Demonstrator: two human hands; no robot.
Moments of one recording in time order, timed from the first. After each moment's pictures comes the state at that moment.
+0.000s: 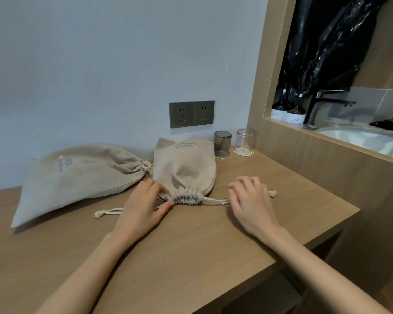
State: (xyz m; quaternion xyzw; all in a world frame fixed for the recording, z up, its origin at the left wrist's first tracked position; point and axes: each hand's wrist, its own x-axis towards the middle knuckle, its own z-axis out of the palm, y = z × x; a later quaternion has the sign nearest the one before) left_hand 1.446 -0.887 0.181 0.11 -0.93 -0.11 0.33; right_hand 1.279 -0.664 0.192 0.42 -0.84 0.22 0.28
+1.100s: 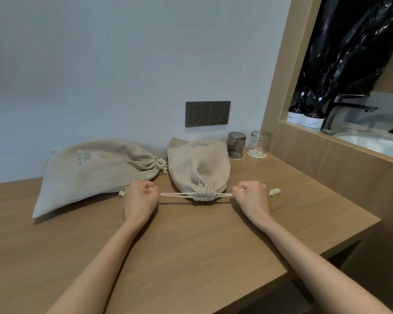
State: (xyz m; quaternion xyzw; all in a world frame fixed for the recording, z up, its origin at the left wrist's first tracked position) left_hand 1.450 -0.900 0.194 0.35 -0.79 -0.32 0.39; right_hand 1.274 -0.711 0.198 0.30 -0.86 0.40 0.10
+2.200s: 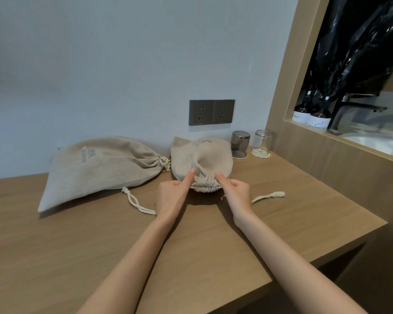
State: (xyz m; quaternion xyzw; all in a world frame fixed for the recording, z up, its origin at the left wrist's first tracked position) left_hand 1.412 -0.849 0.206 0.36 -0.71 -0.51 0.35; right_hand 1.303 -0.749 0.196 0.20 -0.73 0.64 -0.09
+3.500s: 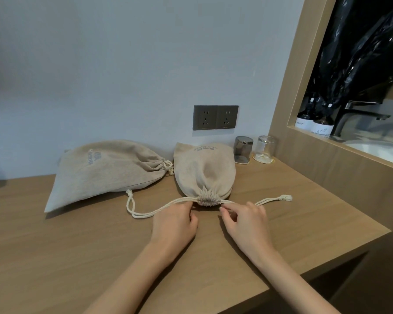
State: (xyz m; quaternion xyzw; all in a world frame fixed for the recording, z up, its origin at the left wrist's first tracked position) left_hand 1.453 -0.820 0.198 0.29 -0.92 -0.09 0.24; right_hand 1.333 -0.699 0.184 0.40 -0.85 0.26 0.20
